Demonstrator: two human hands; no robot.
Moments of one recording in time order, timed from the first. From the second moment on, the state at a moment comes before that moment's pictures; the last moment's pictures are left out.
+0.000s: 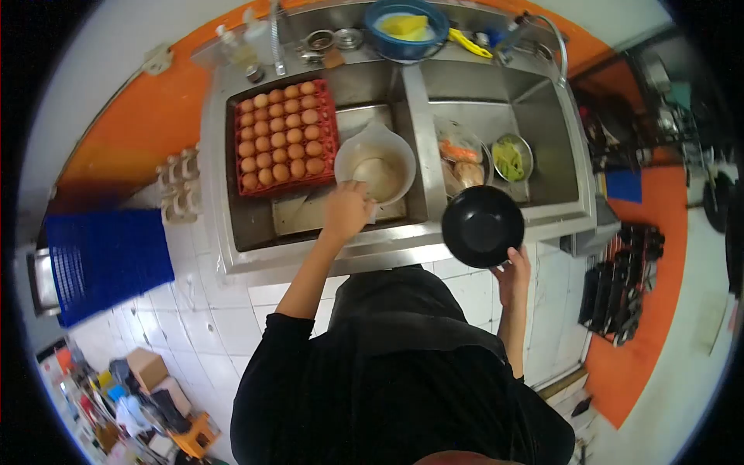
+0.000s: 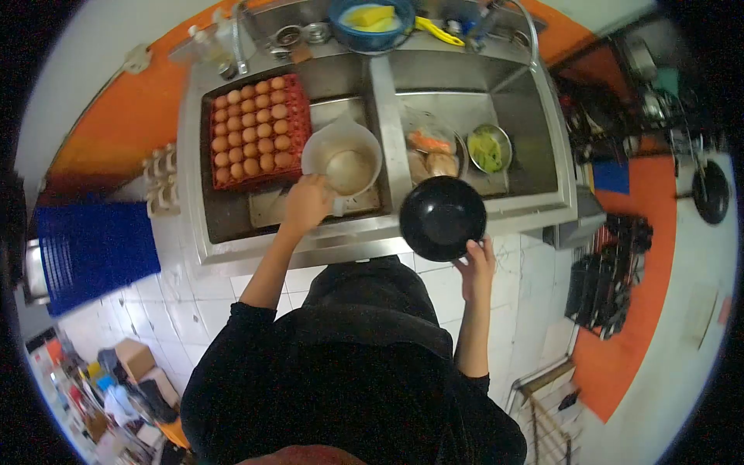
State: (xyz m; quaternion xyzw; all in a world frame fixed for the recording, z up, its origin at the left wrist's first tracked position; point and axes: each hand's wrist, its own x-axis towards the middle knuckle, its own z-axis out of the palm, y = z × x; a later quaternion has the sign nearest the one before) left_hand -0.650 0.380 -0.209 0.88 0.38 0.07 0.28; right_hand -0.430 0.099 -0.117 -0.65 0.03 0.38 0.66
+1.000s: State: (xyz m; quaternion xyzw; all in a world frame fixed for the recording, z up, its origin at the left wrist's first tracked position) left_hand -0.237 0.028 -0.116 0.88 0.27 0.03 0.38; right_hand 0.072 -0.297 -0.501 -0.59 0.22 0.24 0.74
